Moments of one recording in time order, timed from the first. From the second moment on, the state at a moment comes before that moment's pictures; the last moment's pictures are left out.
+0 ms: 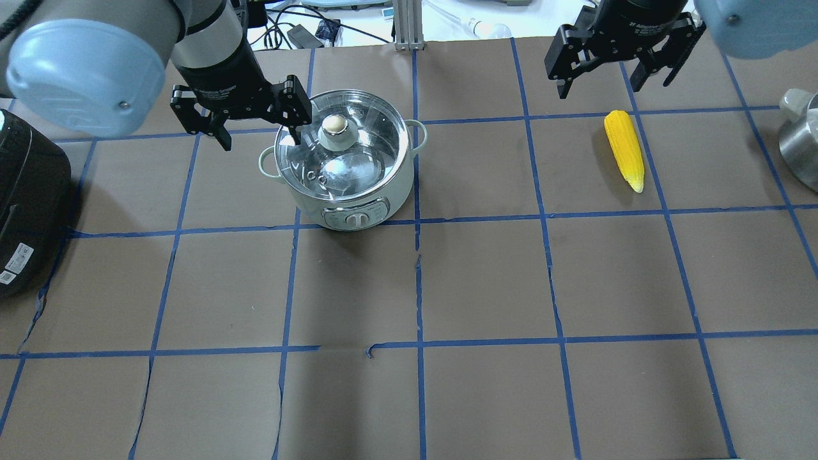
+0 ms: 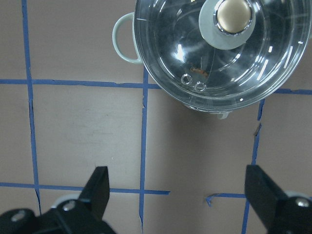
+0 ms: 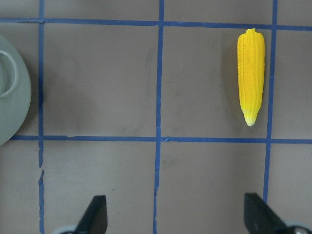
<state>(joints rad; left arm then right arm) -1.68 -1.70 -1.51 -1.46 1.61 -0.19 1.55 -1.45 1.44 -1.64 -1.59 -0.04</state>
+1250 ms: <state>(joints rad) -1.75 -2.09 -1.29 -1.30 1.56 -0.25 1.38 -1.10 1.56 -2.15 -1.55 -0.15</state>
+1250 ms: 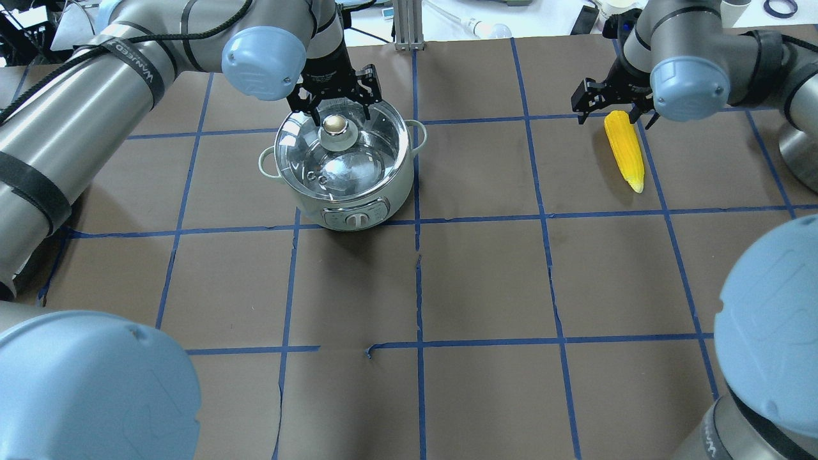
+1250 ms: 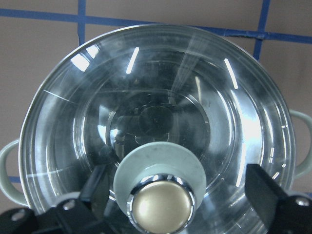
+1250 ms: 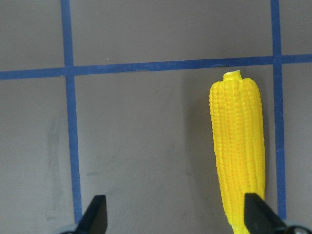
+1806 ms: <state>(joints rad) -1.75 -2.07 -1.30 -1.33 1.59 -0.21 1.30 -0.99 1.56 -2.27 -1.53 -0.26</state>
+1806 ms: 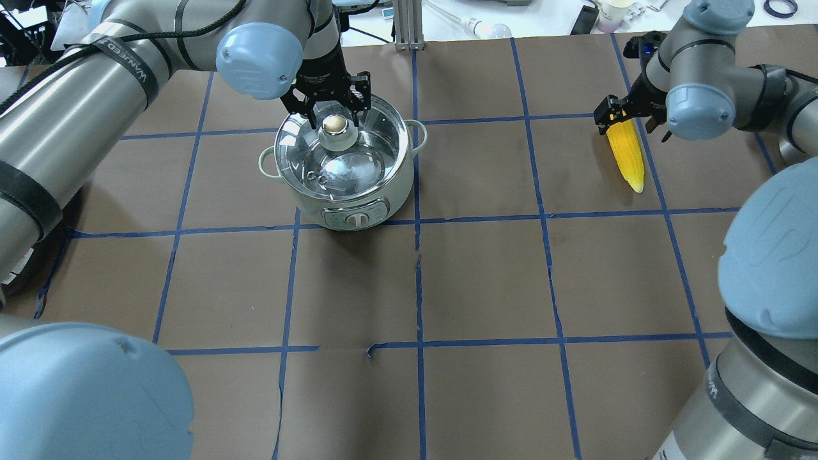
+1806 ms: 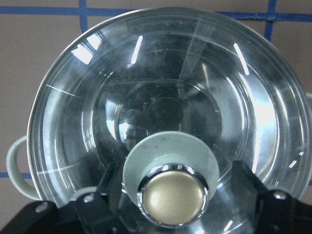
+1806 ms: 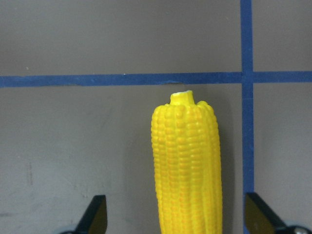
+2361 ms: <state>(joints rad) -1.75 -2.06 -1.29 -1.33 1.59 -0.21 1.30 -0.93 1.54 -2.27 -1.53 -0.27</state>
